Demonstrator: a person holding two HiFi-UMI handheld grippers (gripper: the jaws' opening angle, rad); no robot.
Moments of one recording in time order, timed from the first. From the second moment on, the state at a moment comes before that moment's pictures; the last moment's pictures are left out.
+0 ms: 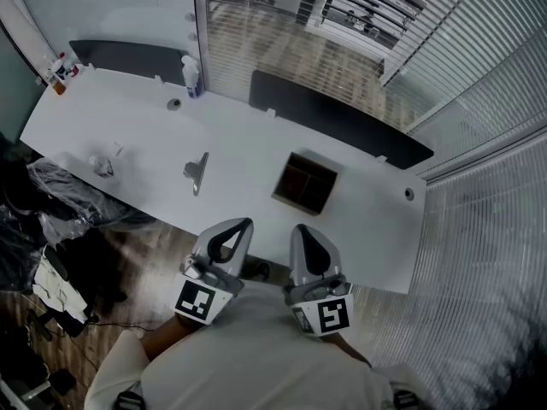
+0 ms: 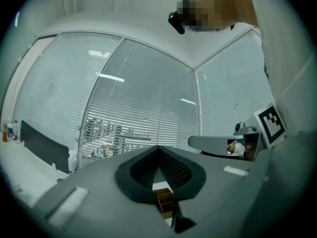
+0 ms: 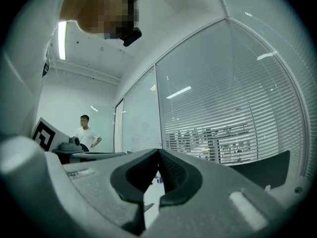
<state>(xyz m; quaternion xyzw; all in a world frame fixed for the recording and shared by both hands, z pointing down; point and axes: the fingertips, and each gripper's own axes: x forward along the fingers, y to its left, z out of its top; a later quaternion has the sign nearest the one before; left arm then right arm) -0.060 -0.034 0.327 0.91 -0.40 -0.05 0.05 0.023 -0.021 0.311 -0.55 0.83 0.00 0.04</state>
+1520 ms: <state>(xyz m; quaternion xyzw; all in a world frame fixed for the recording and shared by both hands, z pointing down) -0.204 -0.153 0.498 0.87 -0.46 0.12 0.12 -0.043 -0.047 0.384 -0.46 0.88 -0.11 -0.01</state>
